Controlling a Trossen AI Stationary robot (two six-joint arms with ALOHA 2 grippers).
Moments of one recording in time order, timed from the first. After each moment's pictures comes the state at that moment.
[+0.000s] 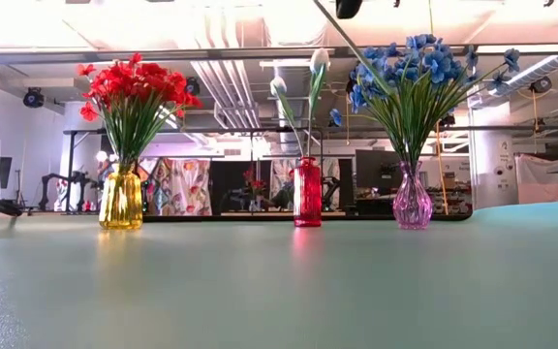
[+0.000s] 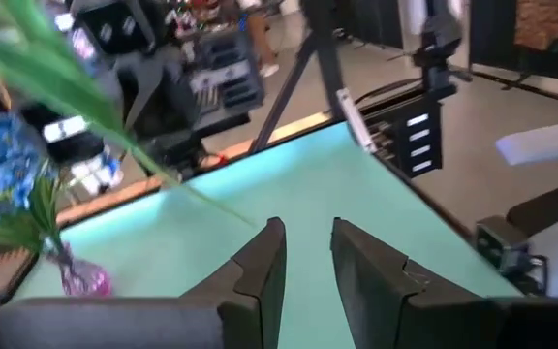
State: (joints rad) left arm -0.73 1.06 0.68 0.18 -0.54 0.16; right arm 0.30 1.51 0.90 0.64 0.29 -0.05
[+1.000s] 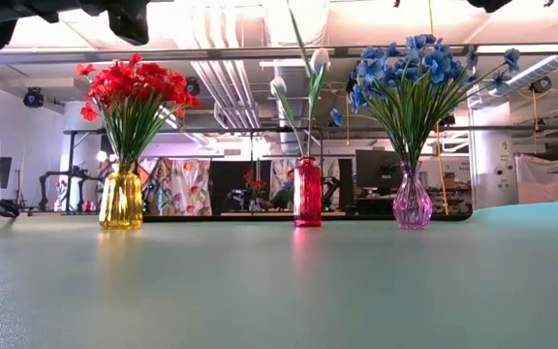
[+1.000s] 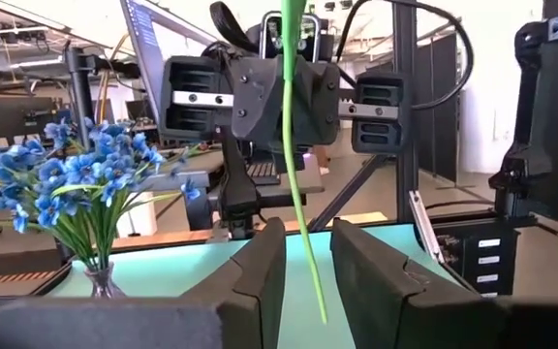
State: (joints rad) left arm -0.49 1.20 0.37 1.01 -0.44 0.14; right arm 0.32 1.65 0.92 1.04 0.28 -0.27
